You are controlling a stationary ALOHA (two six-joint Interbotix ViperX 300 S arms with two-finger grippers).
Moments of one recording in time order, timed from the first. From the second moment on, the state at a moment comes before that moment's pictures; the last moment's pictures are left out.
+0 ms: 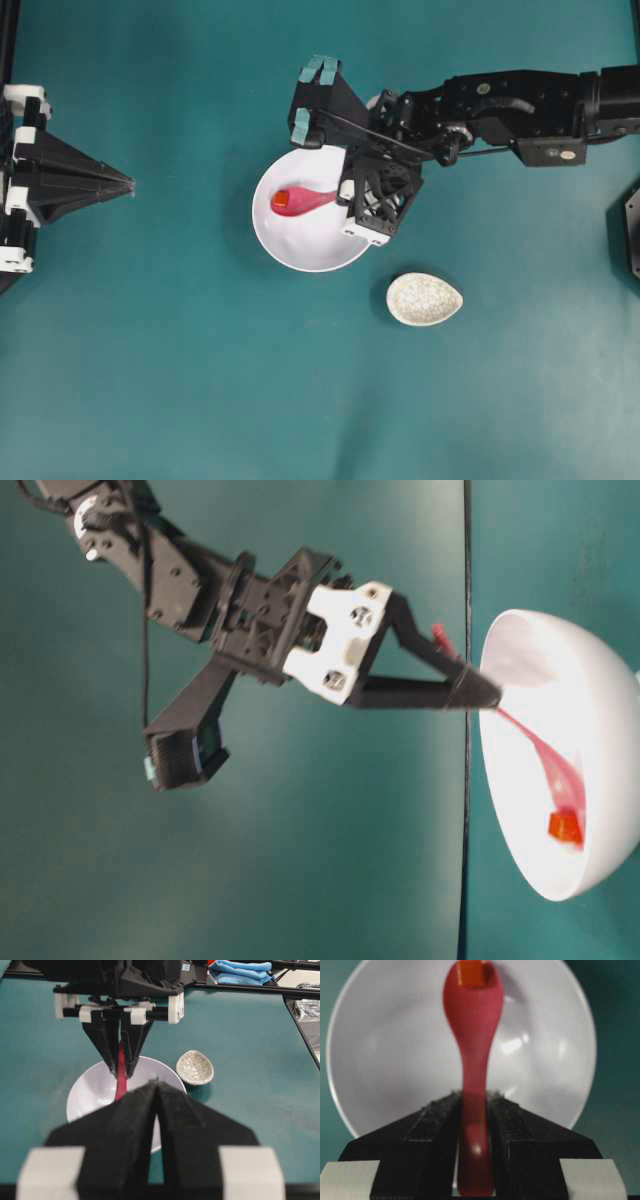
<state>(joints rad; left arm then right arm) 0.00 -0.97 1.15 0.02 -0.12 -0.07 -0.15 0.10 0.36 0.23 0.59 -0.01</state>
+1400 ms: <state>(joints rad) 0.00 -0.97 1.15 0.02 -0.12 -0.08 -0.10 -0.35 0.52 0.23 0.40 -0.01</state>
